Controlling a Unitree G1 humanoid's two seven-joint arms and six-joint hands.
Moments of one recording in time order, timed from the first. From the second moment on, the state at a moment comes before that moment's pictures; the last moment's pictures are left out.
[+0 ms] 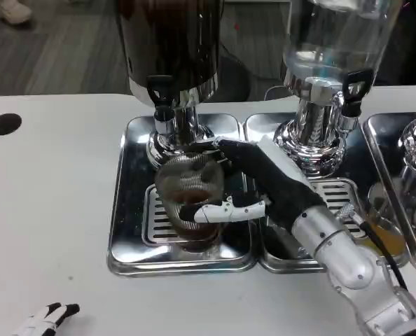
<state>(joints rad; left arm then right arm) 0.88 0.40 0.14 -0.26 0.64 -0.39 0.13 -0.41 -0.14 0.25 0.59 -0.31 -0.35 0.10</state>
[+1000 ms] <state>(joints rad) 0.83 0.40 0.11 -0.26 0.64 -0.35 0.11 -0.19 -0.25 0.16 0.32 -0.23 -0.31 0.22</state>
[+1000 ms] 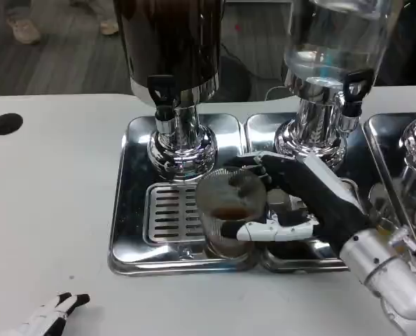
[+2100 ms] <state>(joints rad) 0.79 0.42 0.06 -0.27 0.68 -0.30 0.12 -0.04 -0.32 0.09 0.13 -0.13 -0.31 0.30</state>
